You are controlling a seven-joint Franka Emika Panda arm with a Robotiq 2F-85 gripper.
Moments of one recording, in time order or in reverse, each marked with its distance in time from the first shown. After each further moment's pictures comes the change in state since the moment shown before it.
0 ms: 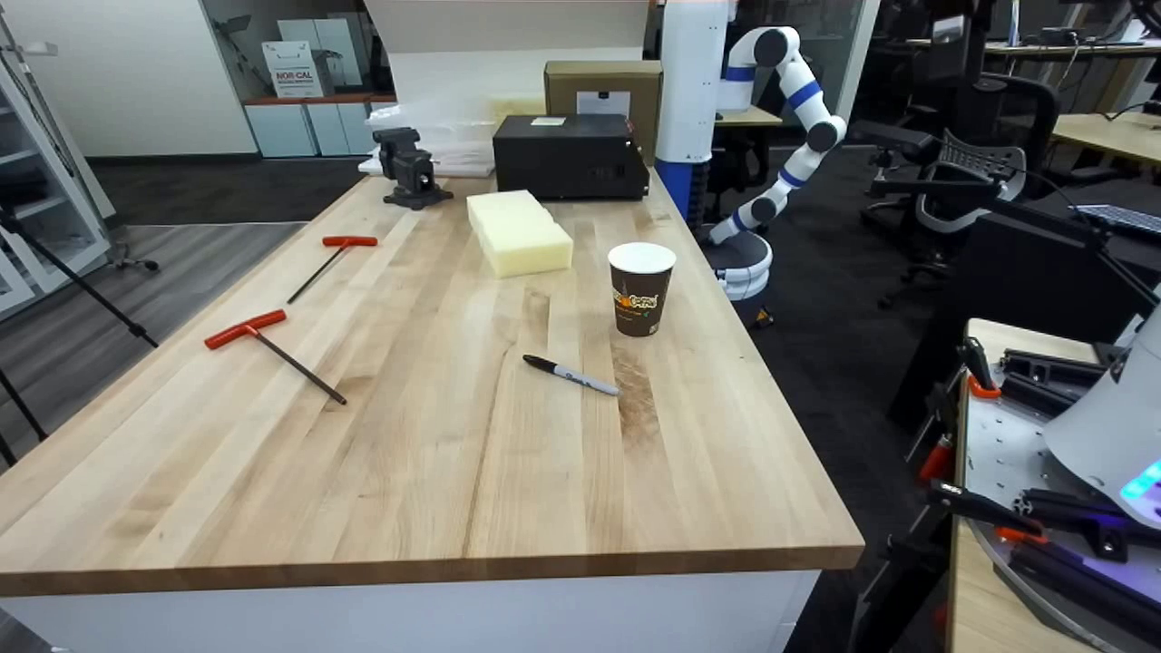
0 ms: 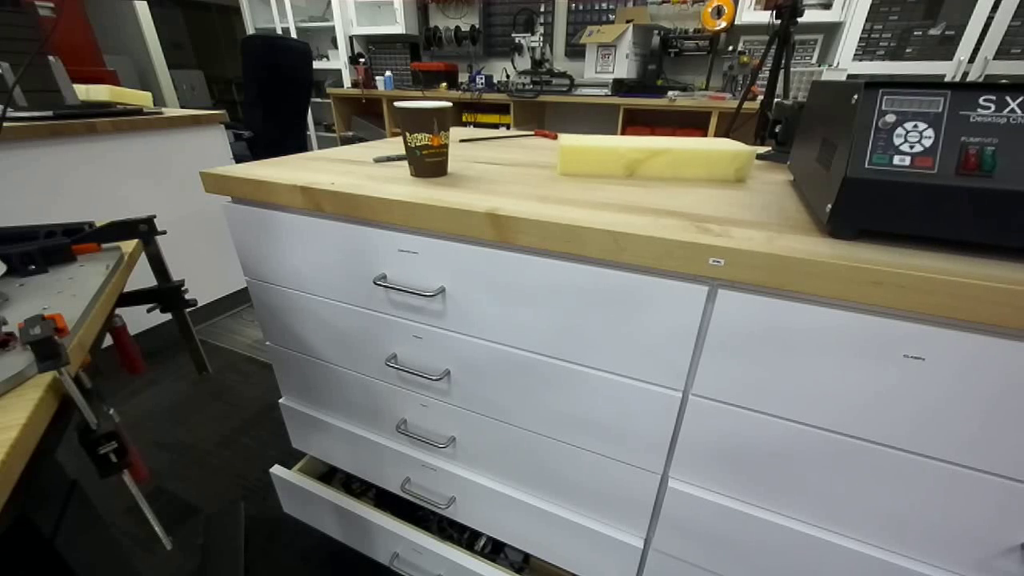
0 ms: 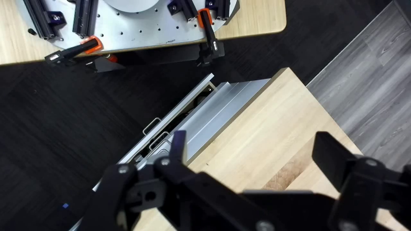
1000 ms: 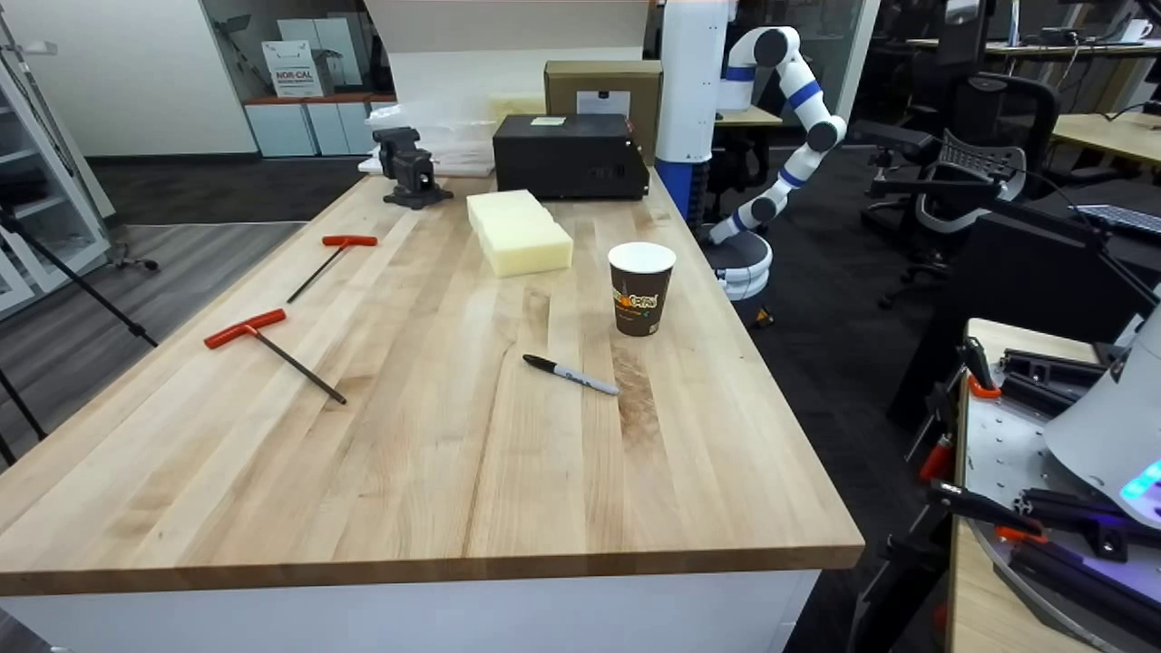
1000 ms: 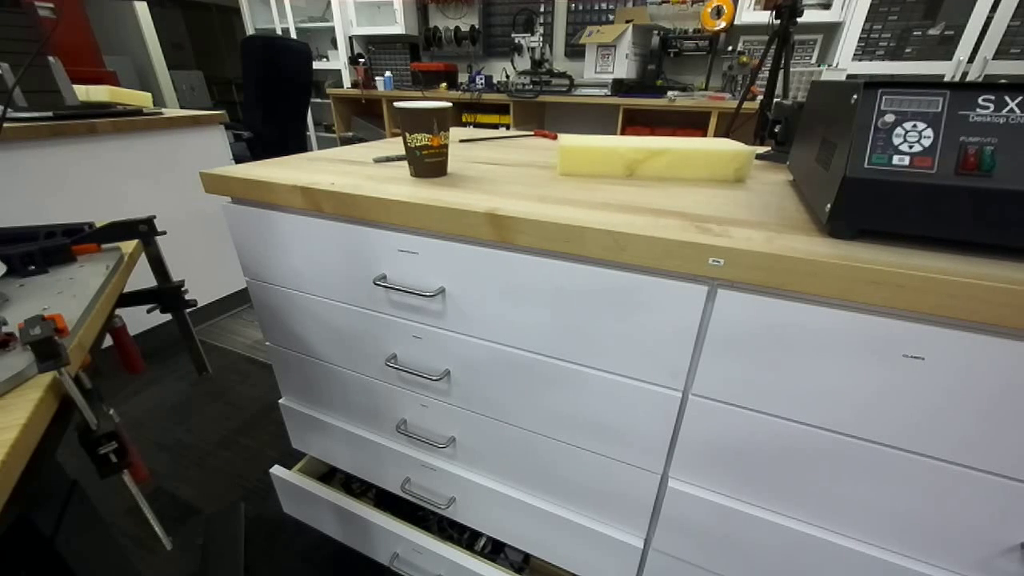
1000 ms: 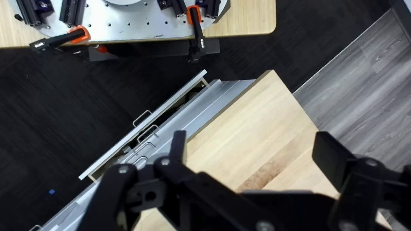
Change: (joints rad) arm 0.012 0.000 0.079 0.032 0.049 0.005 -0.001
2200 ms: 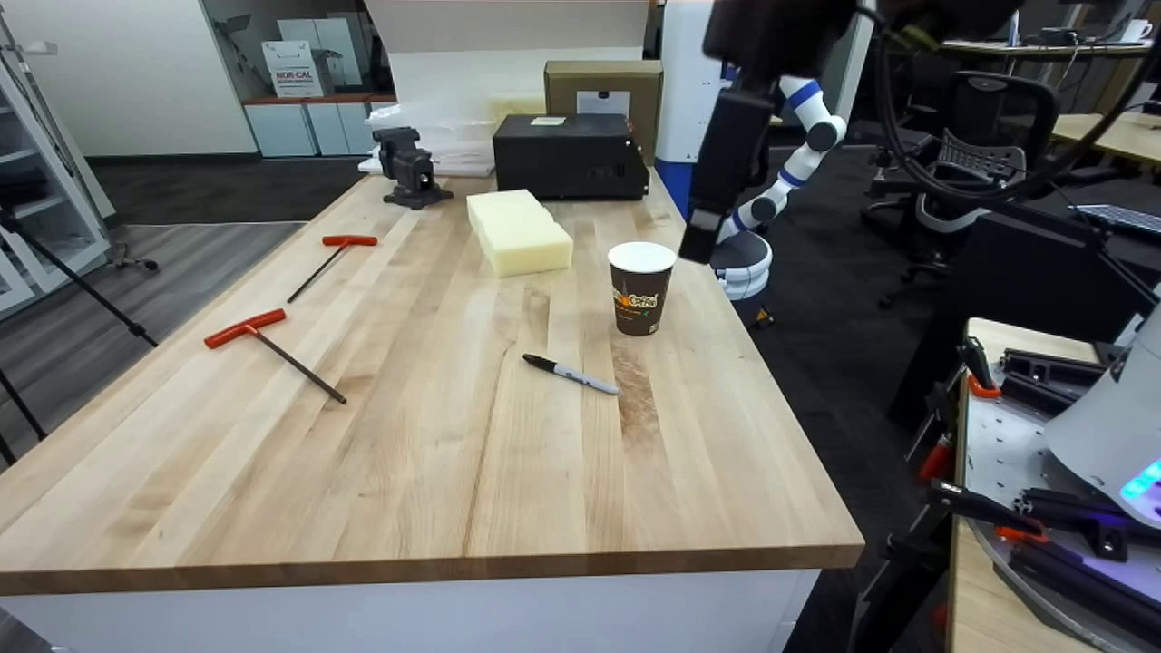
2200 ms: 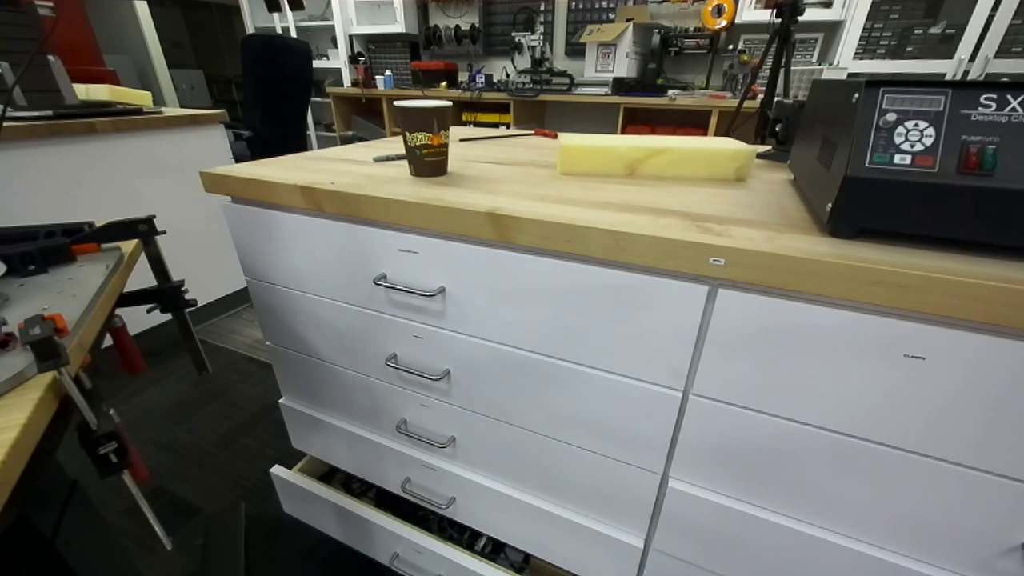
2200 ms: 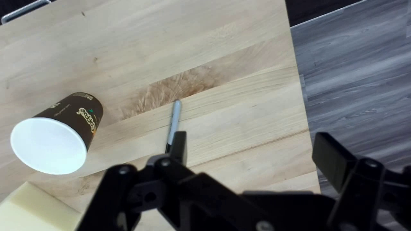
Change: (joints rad) arm 0.098 0.399 0.296 0.001 -0.132 0.771 0.037
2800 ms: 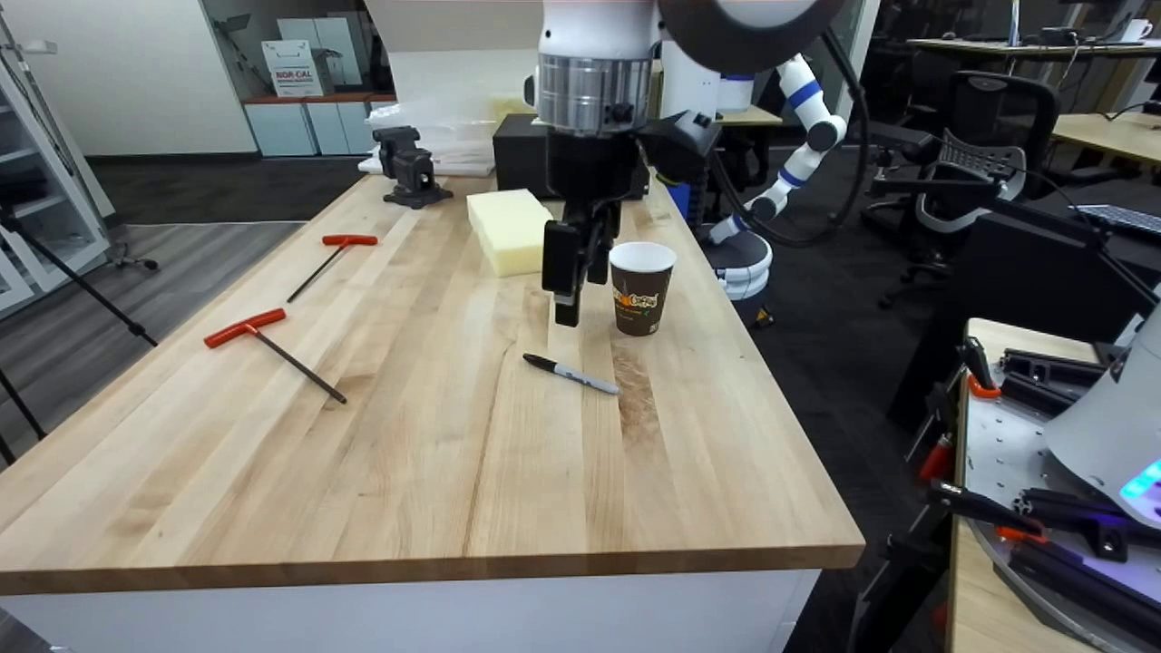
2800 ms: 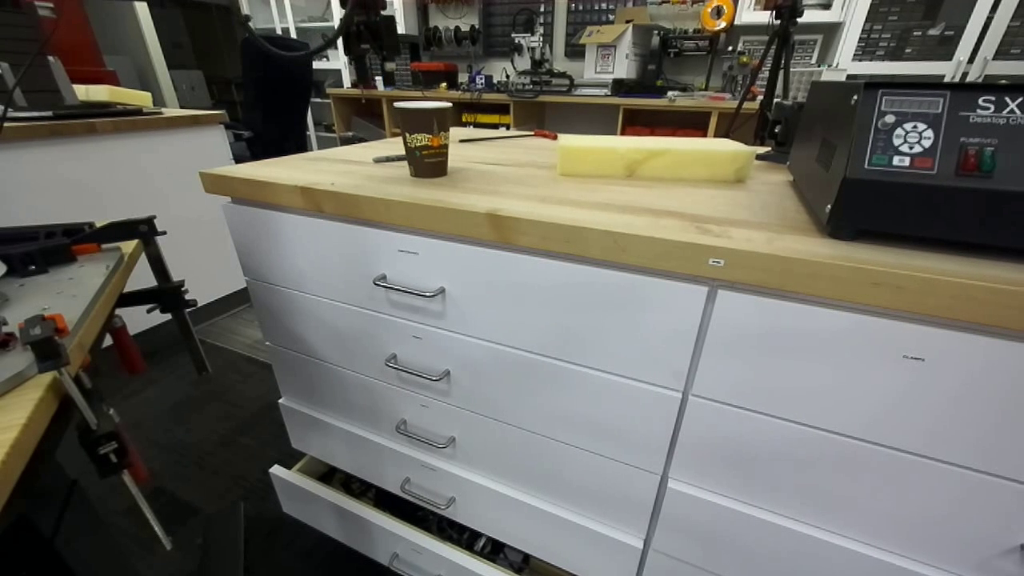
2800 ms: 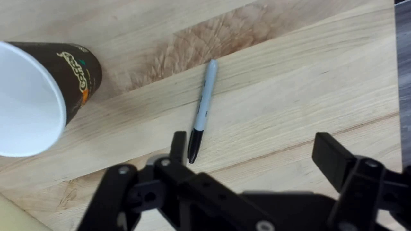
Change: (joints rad) arm 0.018 0.512 -0.147 0.331 -0.218 0.029 -0.002
